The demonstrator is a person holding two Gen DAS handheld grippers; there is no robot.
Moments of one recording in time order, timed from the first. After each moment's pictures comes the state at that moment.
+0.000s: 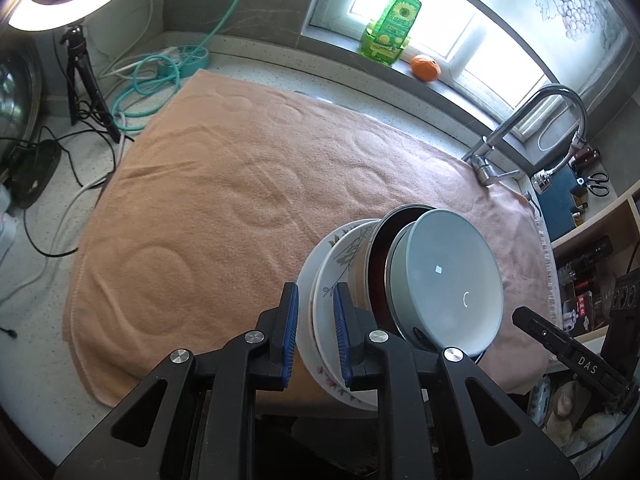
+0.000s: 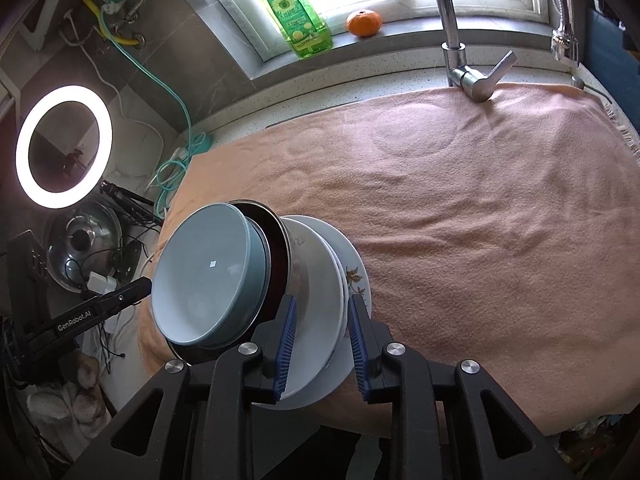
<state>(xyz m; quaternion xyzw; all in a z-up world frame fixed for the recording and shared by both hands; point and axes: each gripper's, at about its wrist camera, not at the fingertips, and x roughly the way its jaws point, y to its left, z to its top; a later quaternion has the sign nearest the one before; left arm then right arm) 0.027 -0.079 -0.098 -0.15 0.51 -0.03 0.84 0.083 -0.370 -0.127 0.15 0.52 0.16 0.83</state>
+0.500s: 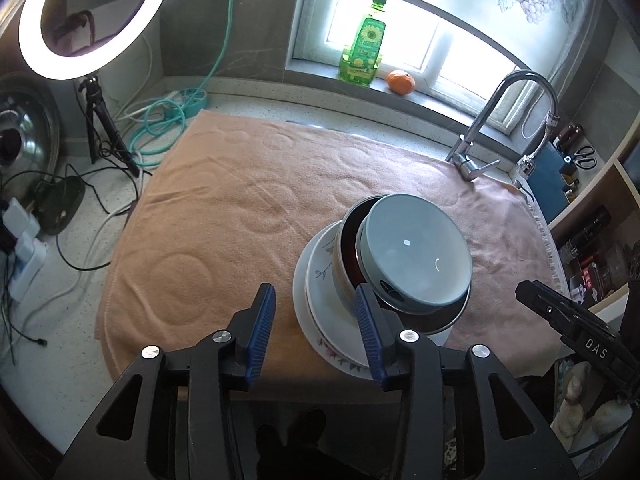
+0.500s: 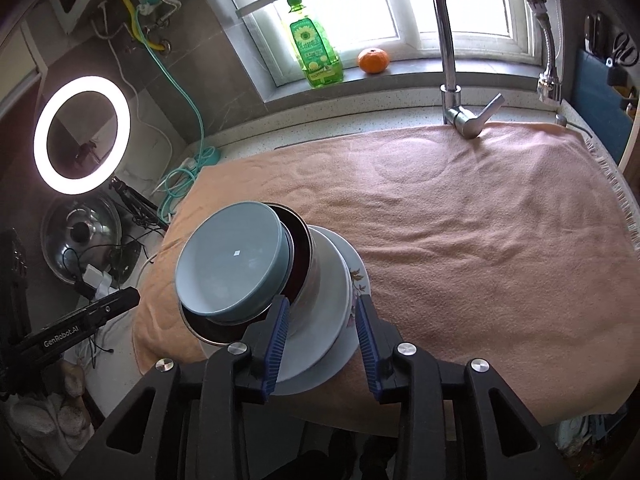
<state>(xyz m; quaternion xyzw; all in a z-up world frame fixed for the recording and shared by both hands) -0.020 -0.100 -0.061 -0.09 0.46 -0.03 0.88 0.037 -0.357 -0.093 0.11 0.46 0.14 0.87</state>
